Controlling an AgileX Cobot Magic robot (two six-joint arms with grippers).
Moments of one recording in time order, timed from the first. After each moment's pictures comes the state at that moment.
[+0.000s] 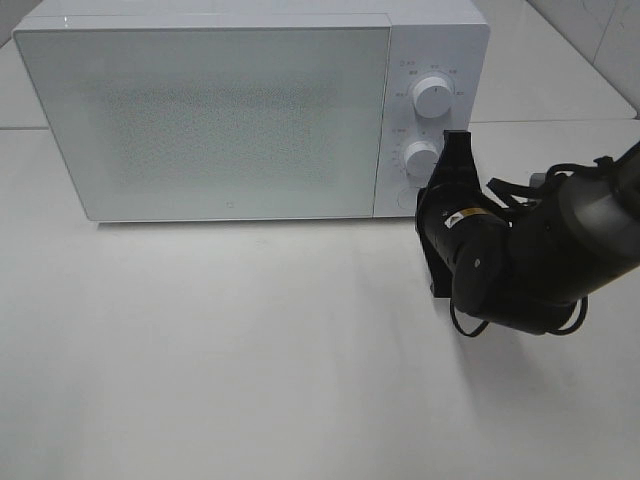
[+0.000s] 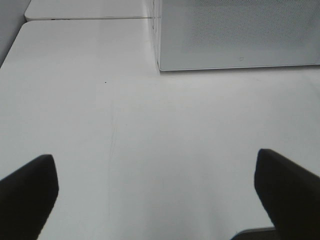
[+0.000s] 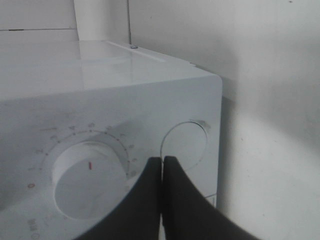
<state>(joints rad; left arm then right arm) -0.01 0.00 -0.52 -0.09 1.08 0.06 0.61 2.00 -0.72 0.79 -0.98 1.27</state>
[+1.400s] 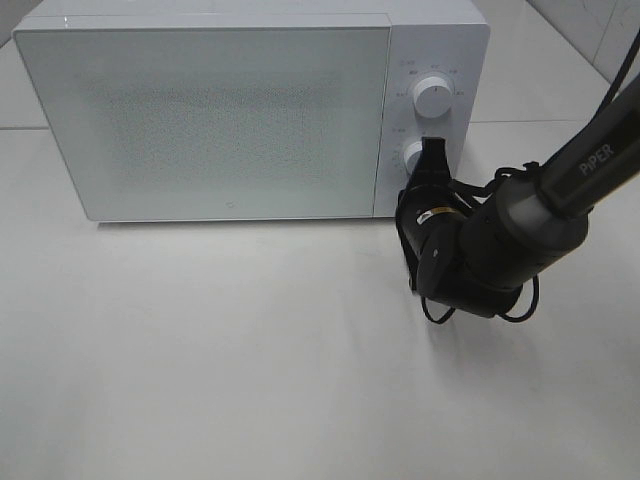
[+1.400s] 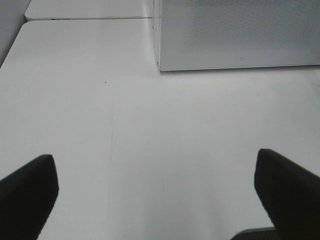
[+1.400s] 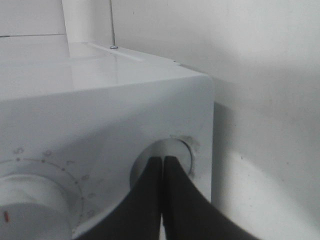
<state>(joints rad) -0.01 0.00 -0.52 -0.09 1.08 0.06 0.58 2.16 -0.88 0.80 -0.97 1.28</state>
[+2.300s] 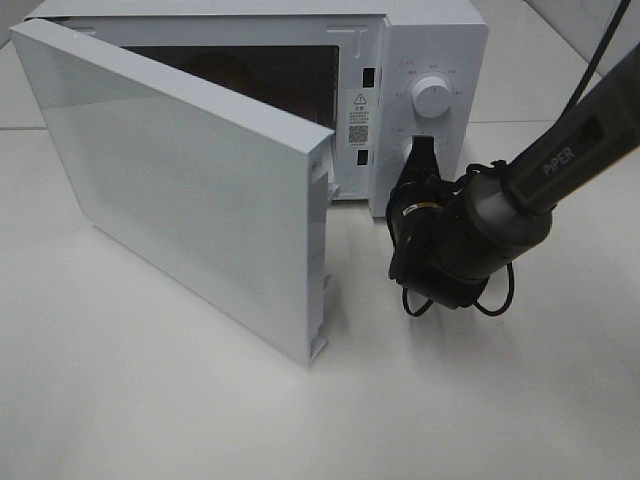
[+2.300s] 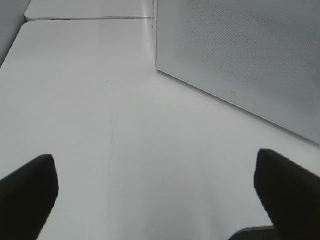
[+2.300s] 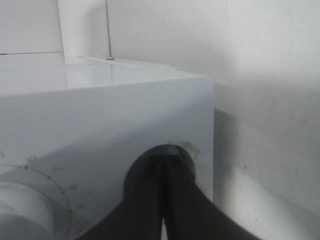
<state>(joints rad) -0.01 0.00 -0.52 -0.09 1.08 0.06 0.59 2.22 -0.99 0.94 -0.96 1.16</state>
